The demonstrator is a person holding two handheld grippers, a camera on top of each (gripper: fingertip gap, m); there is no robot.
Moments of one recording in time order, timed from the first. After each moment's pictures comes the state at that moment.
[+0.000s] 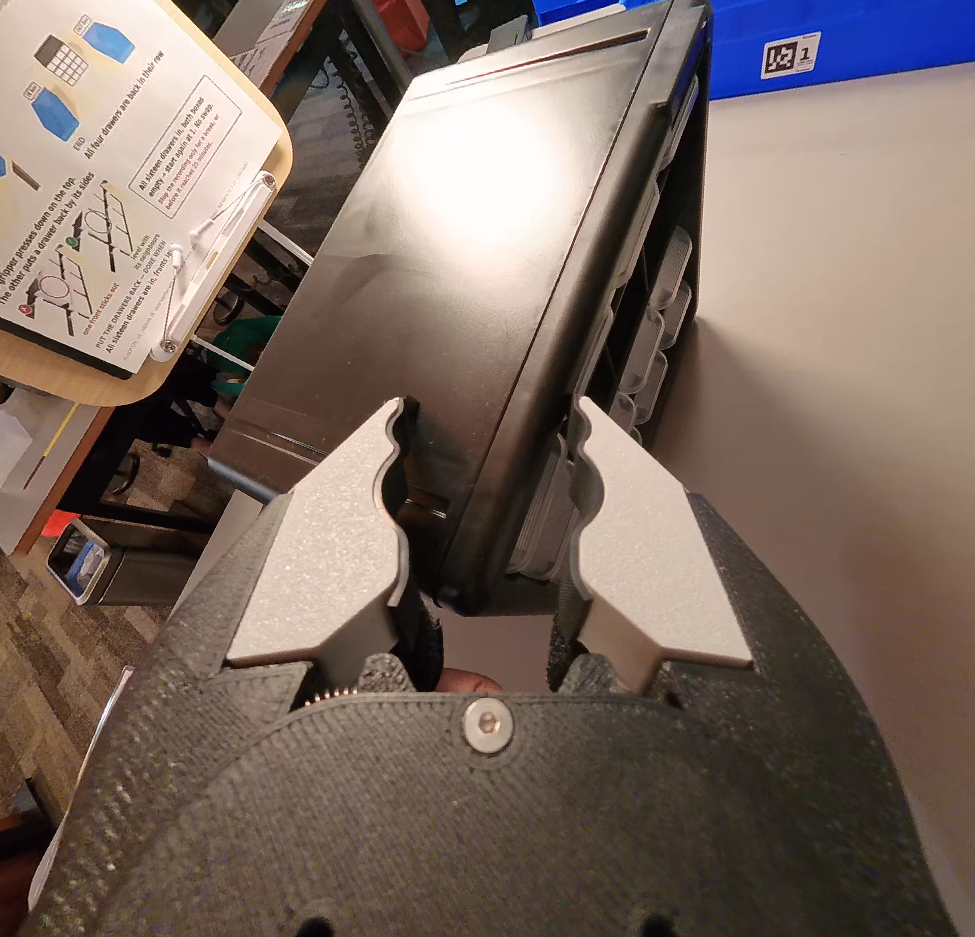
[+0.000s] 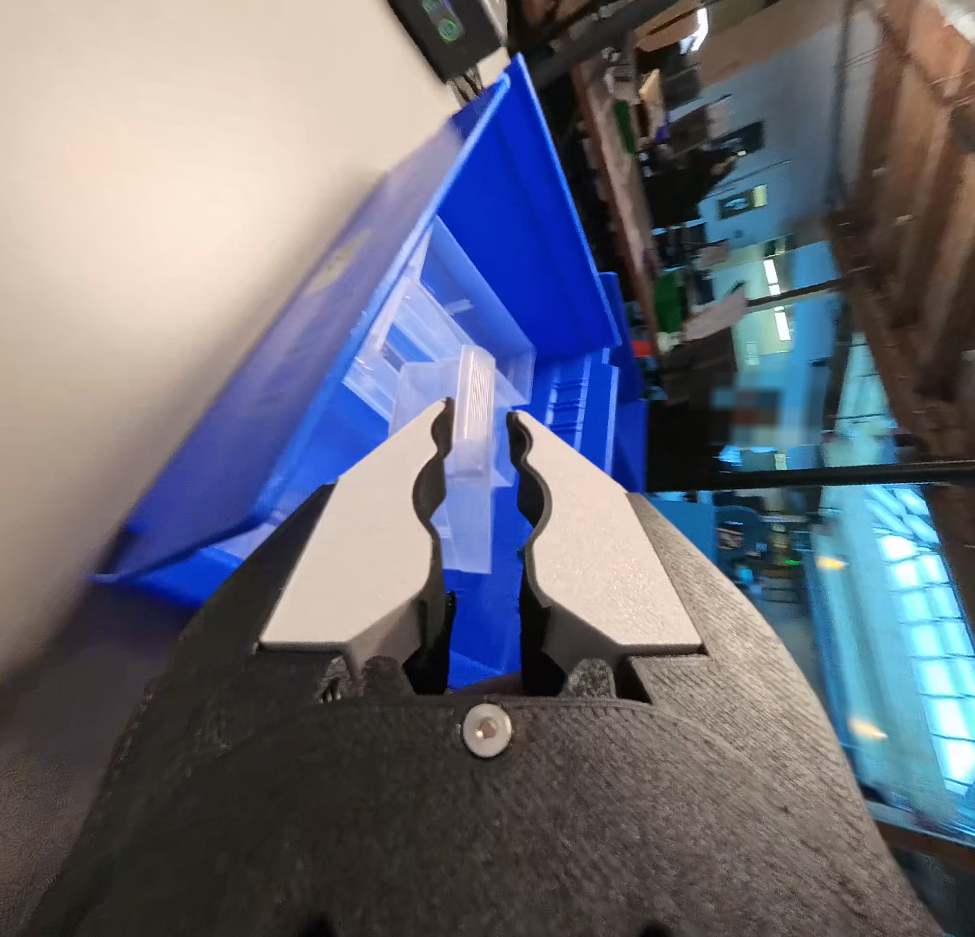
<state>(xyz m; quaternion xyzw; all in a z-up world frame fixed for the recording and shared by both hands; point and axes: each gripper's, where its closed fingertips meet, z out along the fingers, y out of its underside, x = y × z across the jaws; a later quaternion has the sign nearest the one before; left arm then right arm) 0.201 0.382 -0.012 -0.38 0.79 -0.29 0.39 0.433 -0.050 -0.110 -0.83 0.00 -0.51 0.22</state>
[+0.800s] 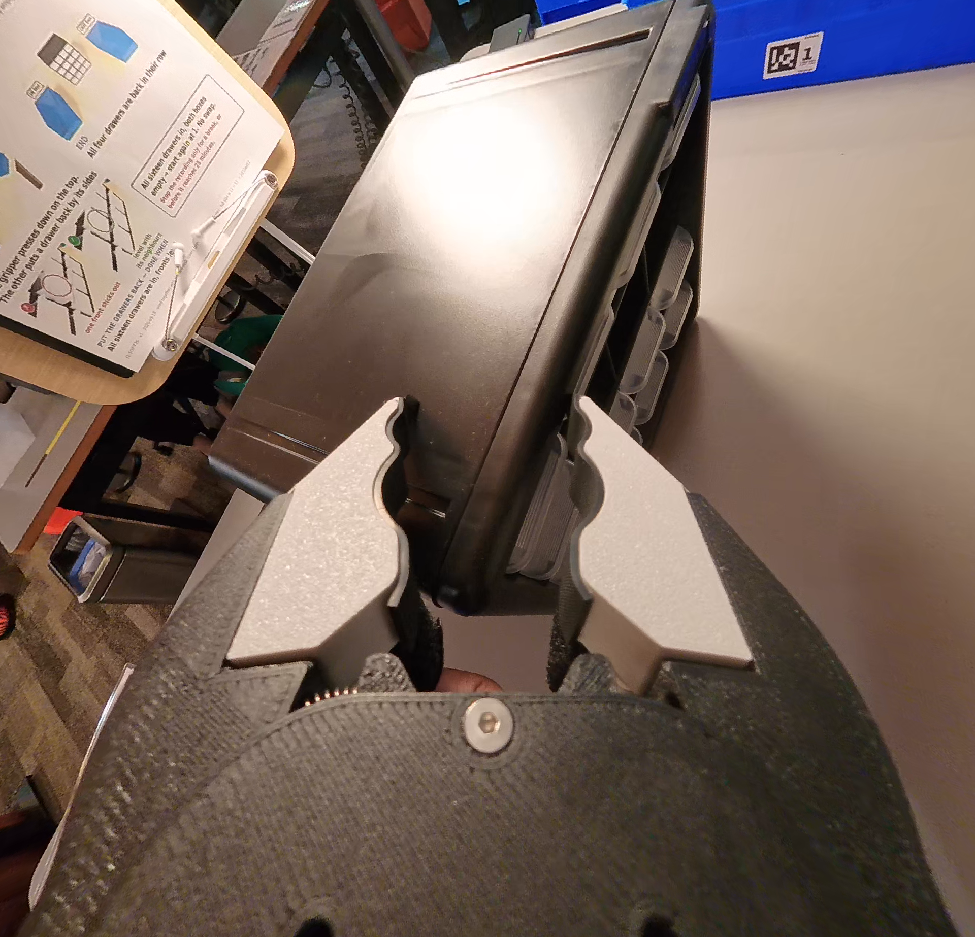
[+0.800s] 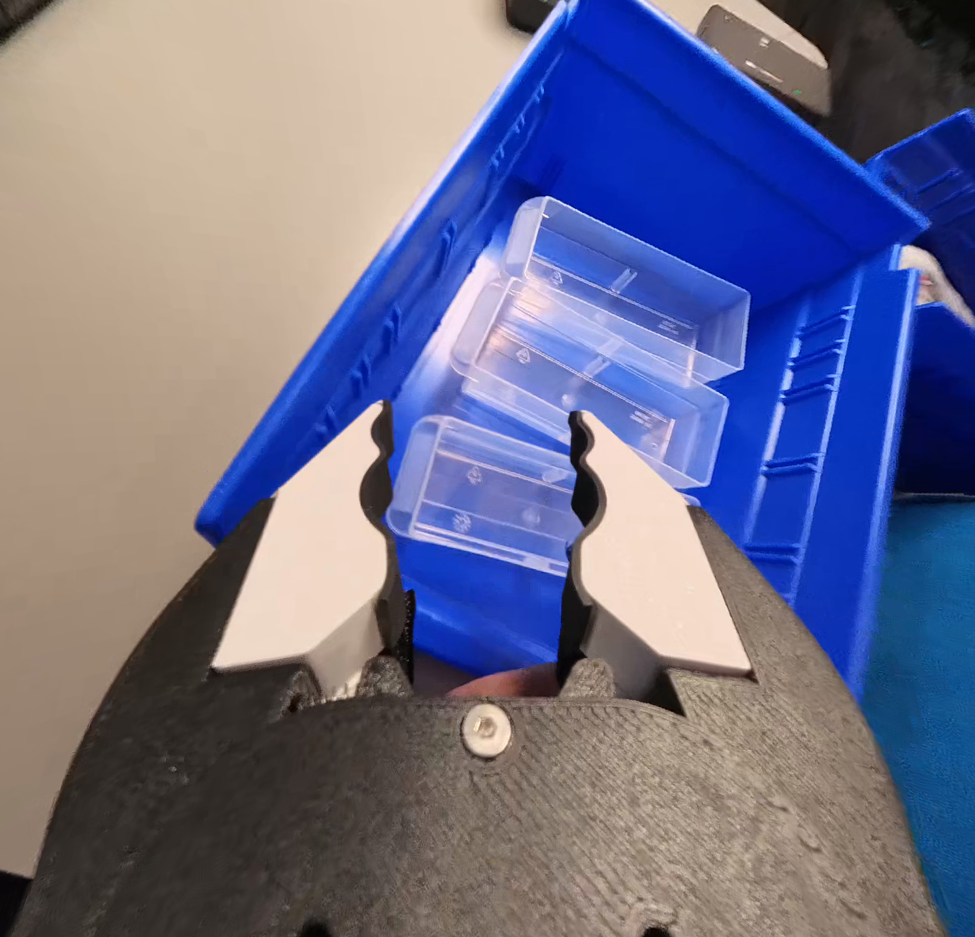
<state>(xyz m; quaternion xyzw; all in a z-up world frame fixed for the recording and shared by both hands) 0.201 0.382 -0.012 -0.38 0.78 -0.29 0.40 0.432 -0.048 -0.136 -0.90 0.15 -0.20 0.34</state>
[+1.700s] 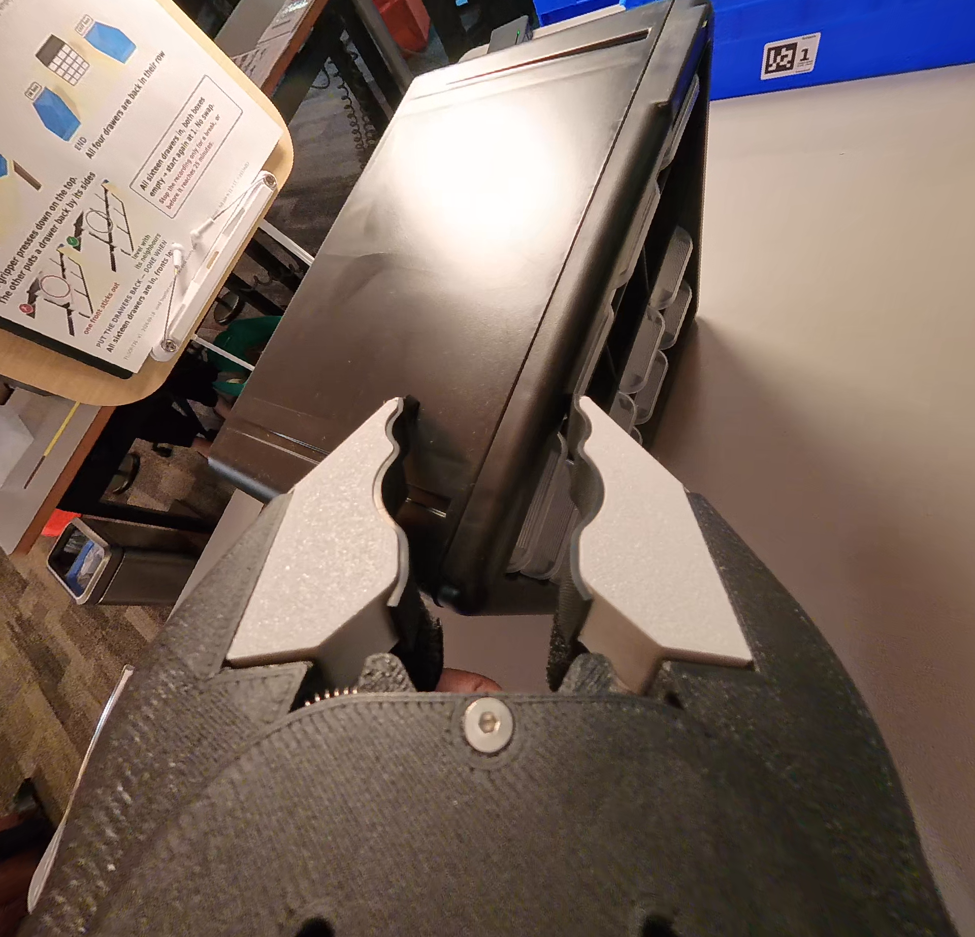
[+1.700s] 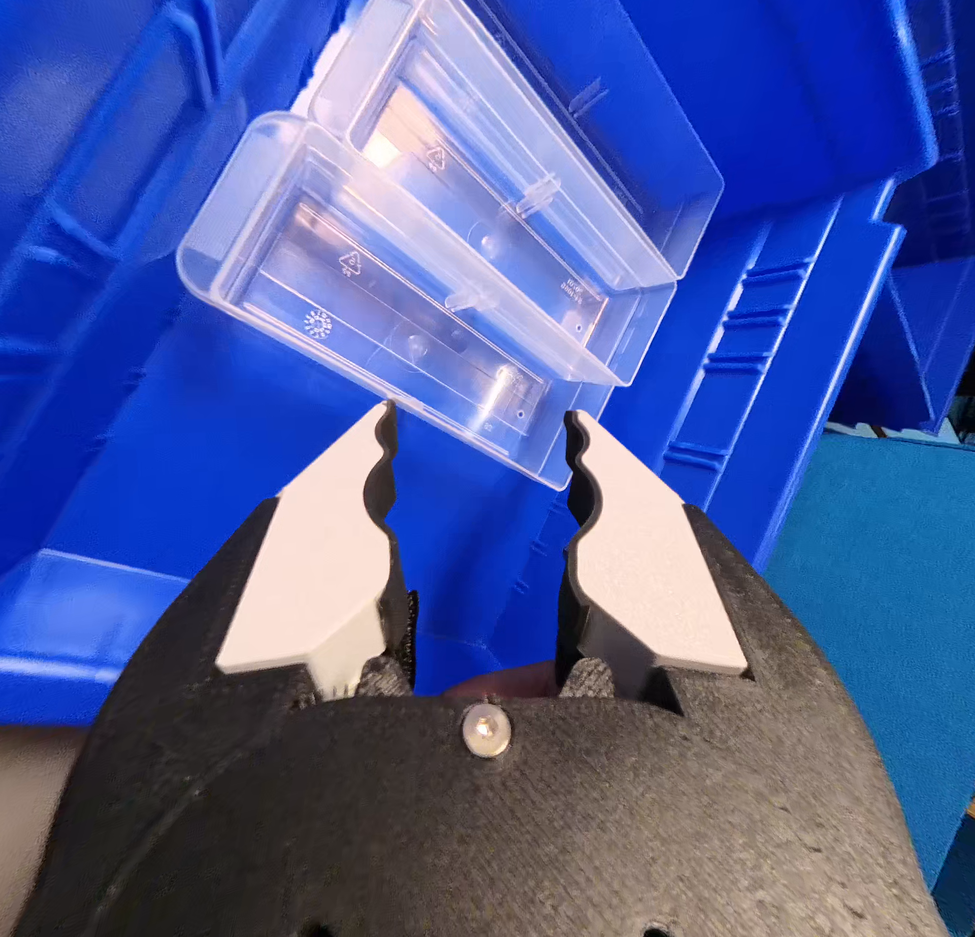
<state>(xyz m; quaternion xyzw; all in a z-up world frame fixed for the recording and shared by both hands) 0.201 0.382 -0.012 -0.38 0.79 -0.29 0.40 0.496 -0.074 -0.175 -0.94 0.13 -0.28 0.14</state>
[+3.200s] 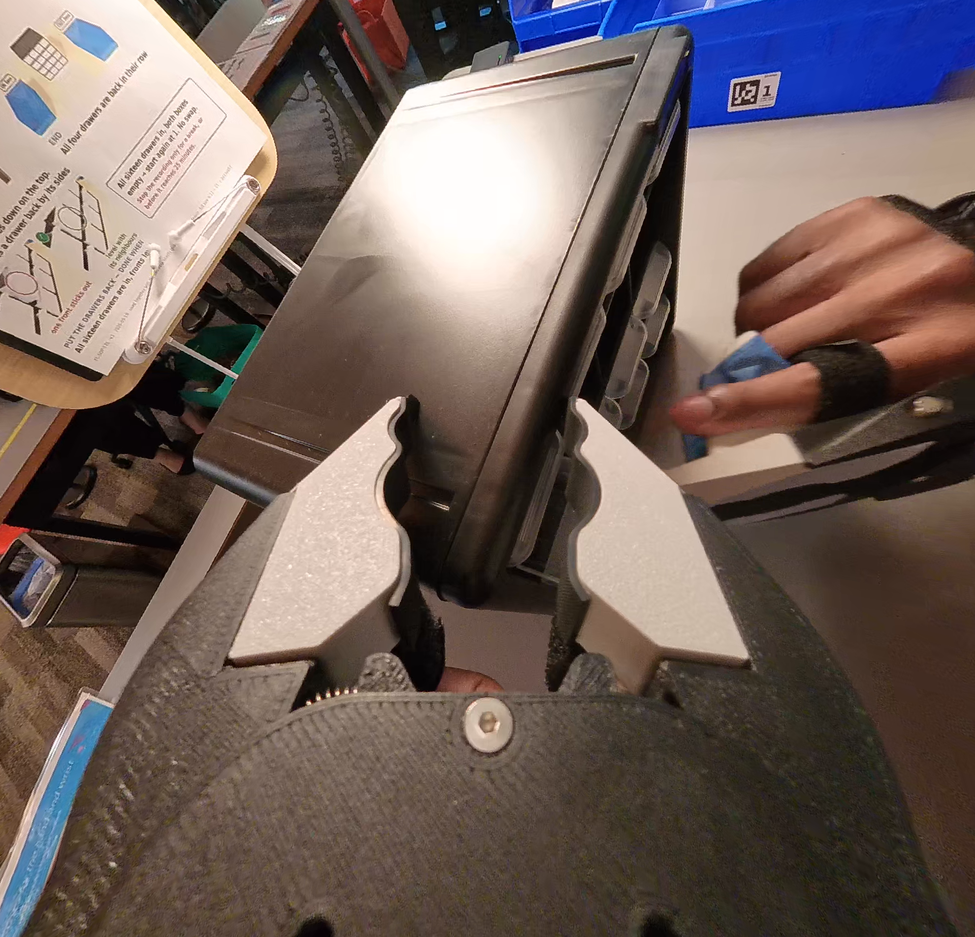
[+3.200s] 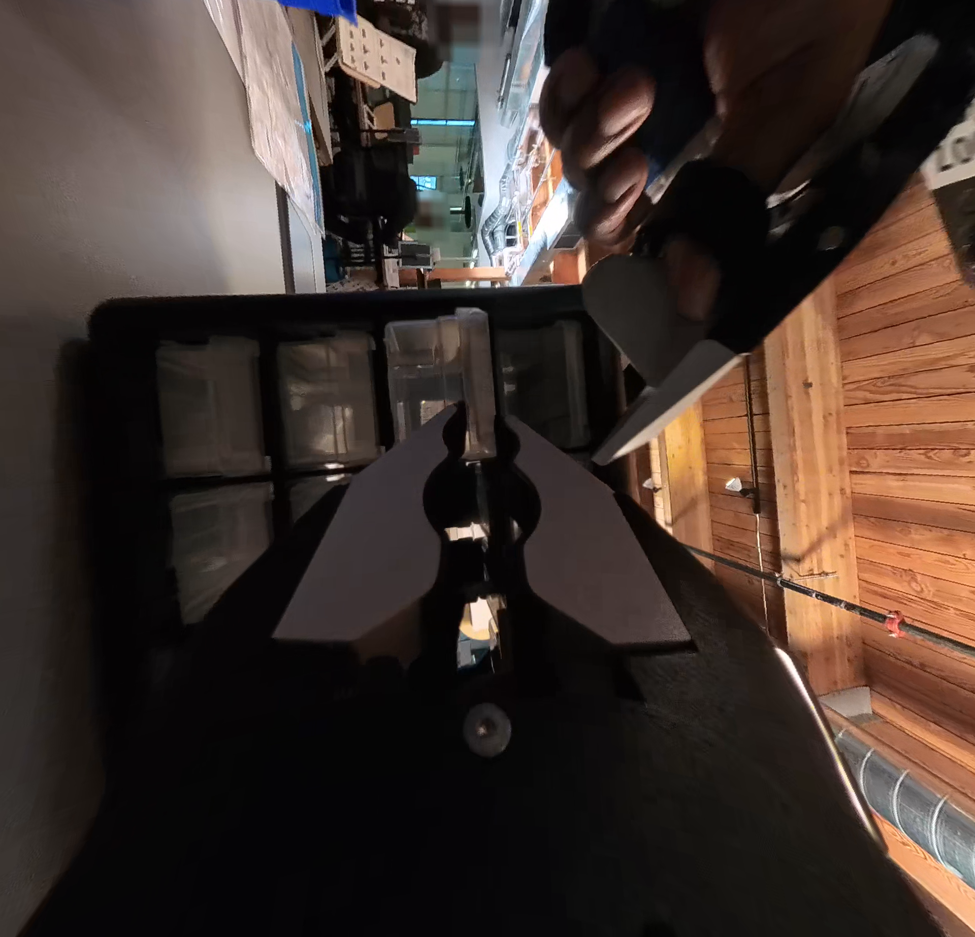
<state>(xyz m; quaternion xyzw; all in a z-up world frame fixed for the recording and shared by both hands) 0.198 0.382 -0.010 -0.38 0.78 -0.32 0.38 0.152 0.374 -0.066 -0.51 -0.39 -0.61 0.46</state>
